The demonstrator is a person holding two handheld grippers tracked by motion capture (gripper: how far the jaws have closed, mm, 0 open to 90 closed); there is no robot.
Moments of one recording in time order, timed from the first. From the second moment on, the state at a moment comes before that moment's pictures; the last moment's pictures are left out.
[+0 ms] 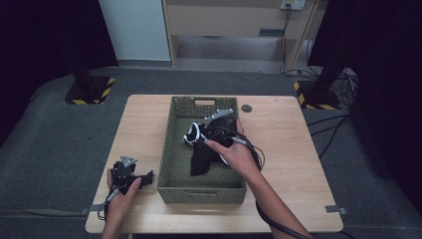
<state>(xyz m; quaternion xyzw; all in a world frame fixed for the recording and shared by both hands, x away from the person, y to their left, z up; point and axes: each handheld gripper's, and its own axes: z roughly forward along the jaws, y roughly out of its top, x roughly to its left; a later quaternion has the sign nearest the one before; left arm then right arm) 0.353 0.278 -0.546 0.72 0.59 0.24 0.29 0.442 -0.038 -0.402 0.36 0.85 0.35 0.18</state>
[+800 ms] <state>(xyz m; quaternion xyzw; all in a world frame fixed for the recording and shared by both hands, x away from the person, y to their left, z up) 0.353 0.278 -0.546 0.72 0.59 0.24 0.29 0.455 -0.024 -0.431 0.38 0.85 0.32 0.16</state>
